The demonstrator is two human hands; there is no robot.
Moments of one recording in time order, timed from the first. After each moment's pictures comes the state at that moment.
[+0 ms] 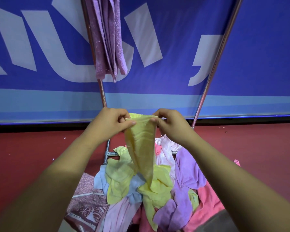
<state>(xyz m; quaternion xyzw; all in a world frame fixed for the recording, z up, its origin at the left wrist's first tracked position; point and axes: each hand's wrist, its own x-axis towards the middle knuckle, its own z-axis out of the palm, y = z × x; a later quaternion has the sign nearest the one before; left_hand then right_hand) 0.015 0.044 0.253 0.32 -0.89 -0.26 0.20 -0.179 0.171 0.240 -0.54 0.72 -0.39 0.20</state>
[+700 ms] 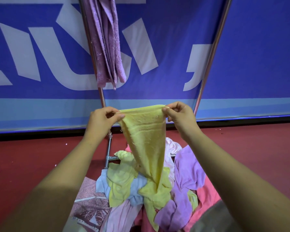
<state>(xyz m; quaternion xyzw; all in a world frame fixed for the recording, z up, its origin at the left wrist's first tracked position) 0.021 0.027 0.244 0.38 -0.79 -0.34 0.34 -0.206 0.170 0.245 -0.31 0.66 -0.63 0.27</state>
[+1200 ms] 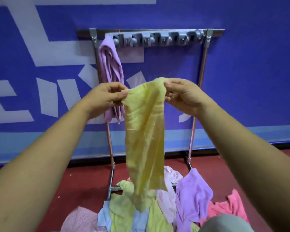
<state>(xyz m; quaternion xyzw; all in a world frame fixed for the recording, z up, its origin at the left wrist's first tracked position) 0.016 0.048 0.465 0.22 -0.81 -0.46 0.28 -0.218 0.181 0.453 -0.47 0.43 -0.65 0.41</state>
